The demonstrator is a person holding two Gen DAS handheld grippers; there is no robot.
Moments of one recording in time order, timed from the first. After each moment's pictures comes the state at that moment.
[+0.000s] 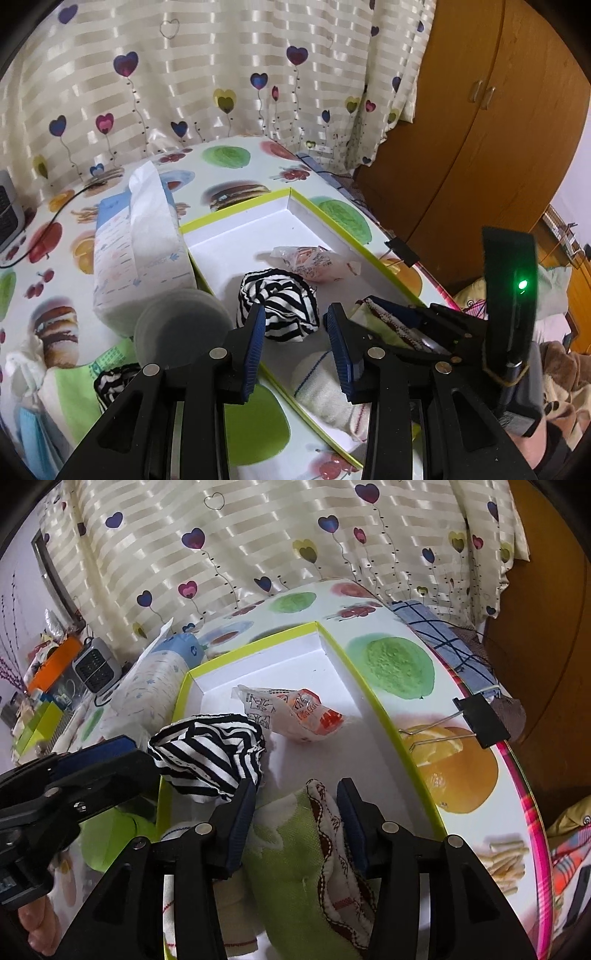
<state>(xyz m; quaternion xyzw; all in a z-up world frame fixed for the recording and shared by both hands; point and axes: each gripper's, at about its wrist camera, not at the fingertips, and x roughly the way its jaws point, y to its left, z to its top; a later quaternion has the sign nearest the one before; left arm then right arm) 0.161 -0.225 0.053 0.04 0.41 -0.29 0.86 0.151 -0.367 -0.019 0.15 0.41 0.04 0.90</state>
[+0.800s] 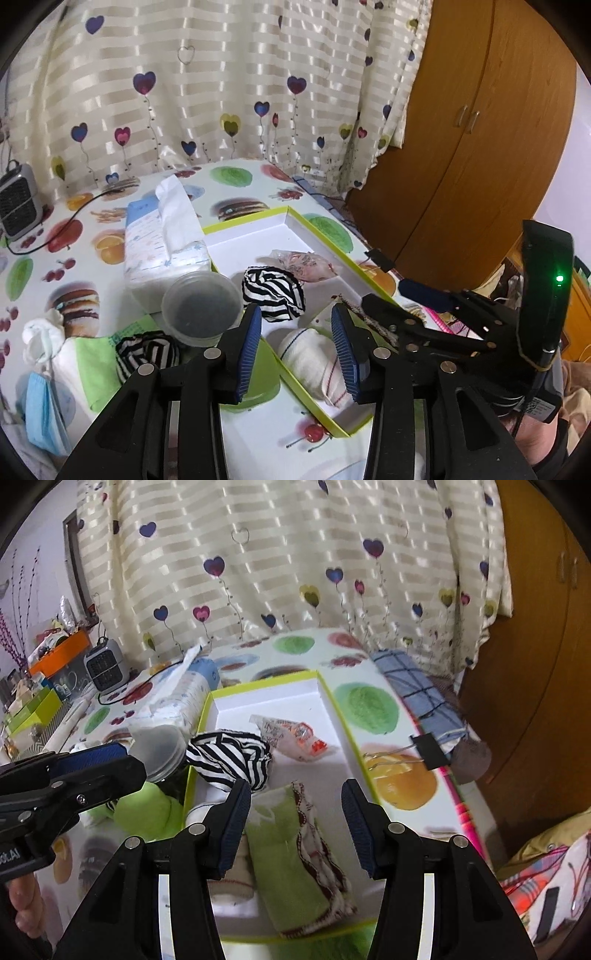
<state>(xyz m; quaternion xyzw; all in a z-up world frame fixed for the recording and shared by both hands) 0.113 -0.190 0.080 0.01 0.37 -0.30 0.88 0.097 -0.356 0.031 0.08 0.35 0.01 0.93</state>
